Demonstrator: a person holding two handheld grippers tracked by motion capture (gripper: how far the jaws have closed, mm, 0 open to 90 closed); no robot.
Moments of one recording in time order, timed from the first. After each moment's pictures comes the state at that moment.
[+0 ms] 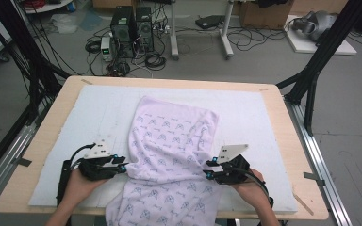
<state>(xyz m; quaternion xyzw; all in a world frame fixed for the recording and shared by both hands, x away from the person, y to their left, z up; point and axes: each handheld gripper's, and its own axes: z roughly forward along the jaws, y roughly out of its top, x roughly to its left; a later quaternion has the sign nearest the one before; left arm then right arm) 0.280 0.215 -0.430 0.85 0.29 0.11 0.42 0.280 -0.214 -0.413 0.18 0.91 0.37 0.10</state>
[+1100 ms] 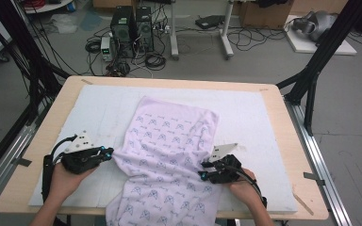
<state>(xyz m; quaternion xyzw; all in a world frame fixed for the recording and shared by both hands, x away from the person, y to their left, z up) 0.277 0.248 -0.393 0.83 0.31 0.19 0.43 0.293 -0.201 -0.435 0.19 0.91 0.35 0.07</state>
